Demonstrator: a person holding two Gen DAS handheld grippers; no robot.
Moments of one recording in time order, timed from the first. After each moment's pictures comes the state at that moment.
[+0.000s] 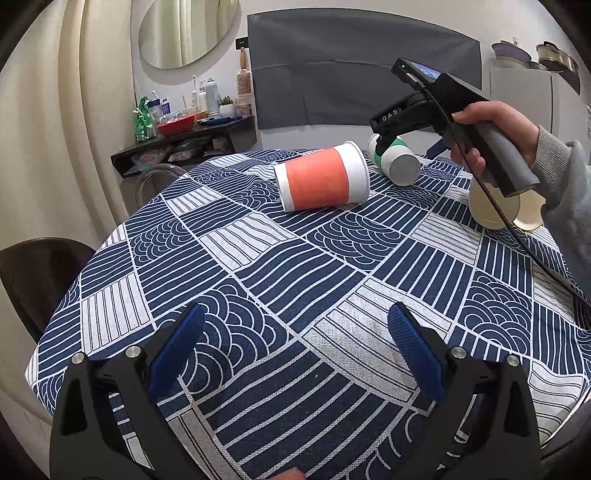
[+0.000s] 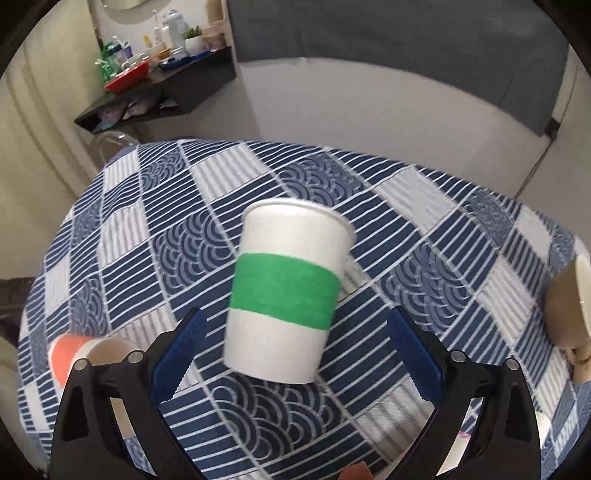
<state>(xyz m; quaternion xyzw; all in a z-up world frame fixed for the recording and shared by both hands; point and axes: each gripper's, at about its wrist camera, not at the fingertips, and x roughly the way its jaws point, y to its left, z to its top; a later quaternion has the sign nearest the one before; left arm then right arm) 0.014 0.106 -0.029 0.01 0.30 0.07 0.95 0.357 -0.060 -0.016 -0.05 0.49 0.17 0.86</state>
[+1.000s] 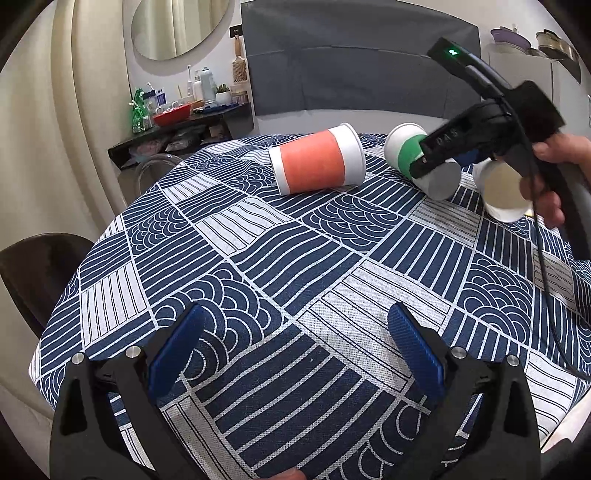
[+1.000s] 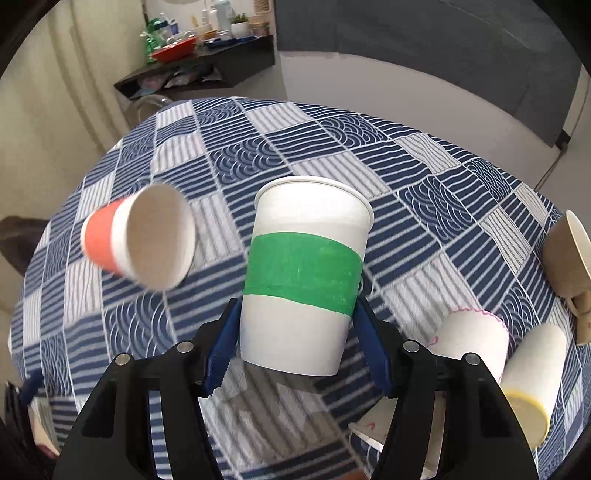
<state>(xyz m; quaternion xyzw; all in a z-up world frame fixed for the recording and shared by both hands) 0.016 0.100 -0.032 0.02 0.33 0.06 0.94 0.240 -0.078 -0.029 -0.10 0.46 0.21 0.86</state>
